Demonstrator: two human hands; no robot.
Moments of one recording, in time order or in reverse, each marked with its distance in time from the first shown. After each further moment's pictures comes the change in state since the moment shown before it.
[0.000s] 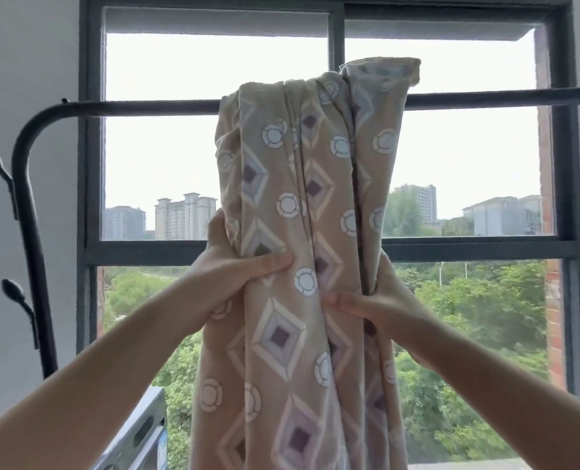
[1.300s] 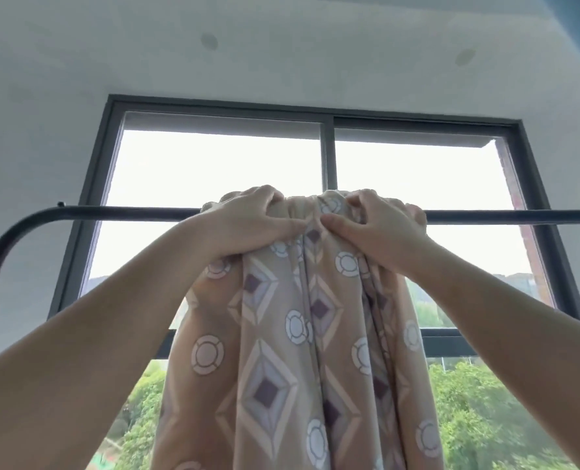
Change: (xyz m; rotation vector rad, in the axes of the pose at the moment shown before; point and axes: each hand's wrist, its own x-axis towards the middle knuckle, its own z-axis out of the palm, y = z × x) left_hand 0.112 0.126 -0.006 0.978 0.012 0.323; right_hand 0.126 -0.129 -0.034 -1.062 0.363 -0.247
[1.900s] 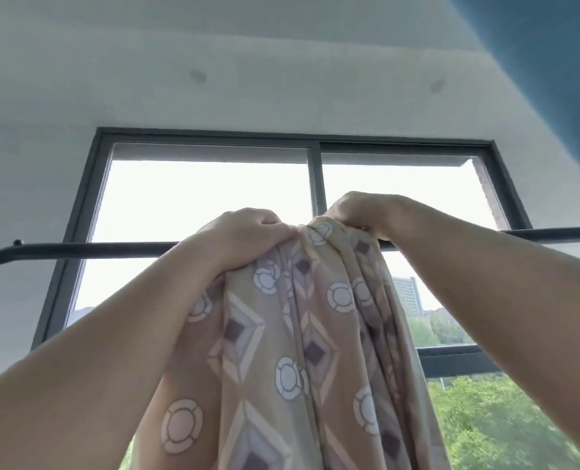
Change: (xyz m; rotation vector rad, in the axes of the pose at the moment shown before) left_hand 0.021 0.001 -0.016 -0.008 0.027 0.092; right_hand 0.080 -0.022 -0.022 0.491 -0.246 0.287
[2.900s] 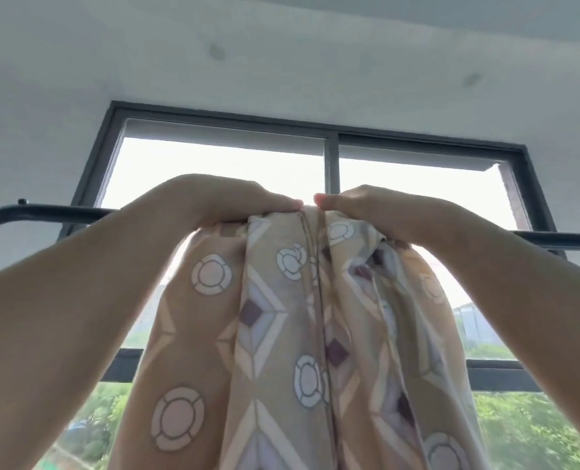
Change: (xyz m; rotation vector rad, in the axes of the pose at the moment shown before) left_hand 0.033 -0.024 -0.005 -0.156 -0.197 -0.199; right_hand -0.014 0.014 0.009 -0.413 -0.229 -0.296
